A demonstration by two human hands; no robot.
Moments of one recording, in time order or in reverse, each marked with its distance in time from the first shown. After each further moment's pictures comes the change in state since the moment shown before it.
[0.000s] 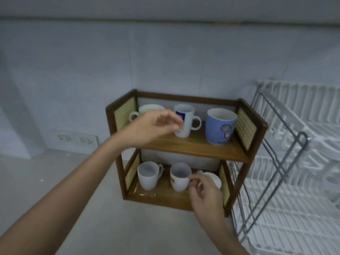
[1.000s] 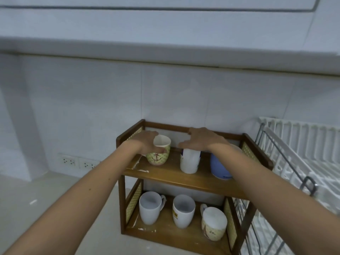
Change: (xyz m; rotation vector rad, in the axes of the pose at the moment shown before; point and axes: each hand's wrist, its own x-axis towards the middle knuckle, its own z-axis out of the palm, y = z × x) left_hand 0.068 -0.086 -0.053 0.721 0.023 -0.454; right_hand 0.223 -0.124 -0.030 -0.617 -0.601 -0.097
